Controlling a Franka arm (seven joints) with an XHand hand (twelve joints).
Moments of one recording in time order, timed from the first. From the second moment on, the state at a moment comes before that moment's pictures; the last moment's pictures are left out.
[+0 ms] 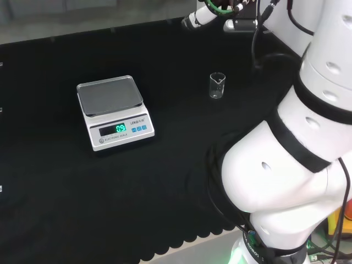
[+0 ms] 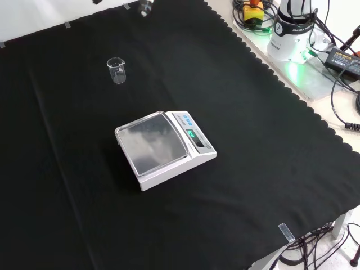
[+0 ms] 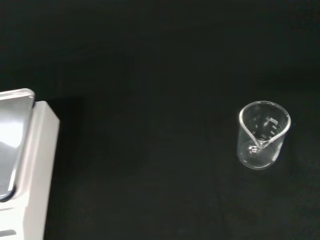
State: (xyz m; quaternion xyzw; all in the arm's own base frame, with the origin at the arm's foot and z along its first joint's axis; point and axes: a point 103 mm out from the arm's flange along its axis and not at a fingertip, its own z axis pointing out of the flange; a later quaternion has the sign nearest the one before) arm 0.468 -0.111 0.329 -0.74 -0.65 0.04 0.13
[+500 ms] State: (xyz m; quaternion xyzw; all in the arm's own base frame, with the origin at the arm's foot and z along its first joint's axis) arm 0.514 -0.148 0.285 -0.76 -0.63 0.09 0.16
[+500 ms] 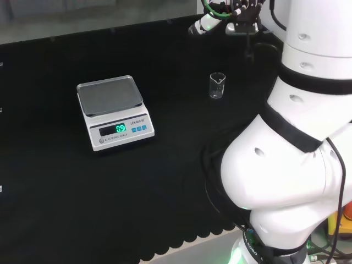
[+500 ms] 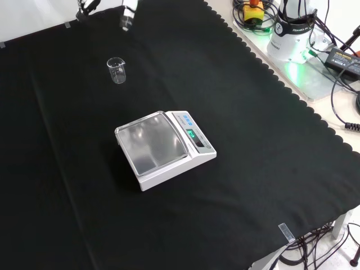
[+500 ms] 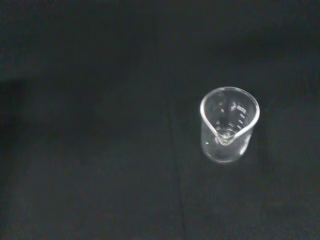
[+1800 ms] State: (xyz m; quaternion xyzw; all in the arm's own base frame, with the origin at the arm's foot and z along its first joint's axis) arm 0.527 -0.196 0.165 -0.78 -0.54 0.17 0.26
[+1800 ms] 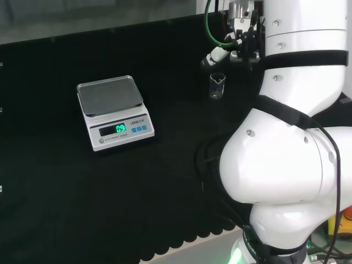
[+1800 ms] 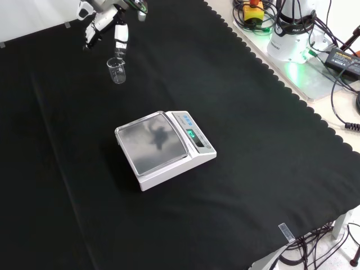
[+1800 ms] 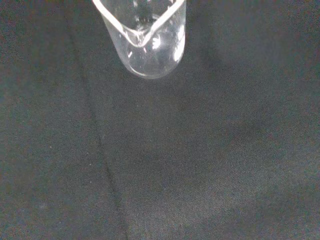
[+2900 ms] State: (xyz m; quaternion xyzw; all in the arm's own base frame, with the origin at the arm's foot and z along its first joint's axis) arm 0.527 -0.183 0.117 -0.78 -0.52 0.19 0.28
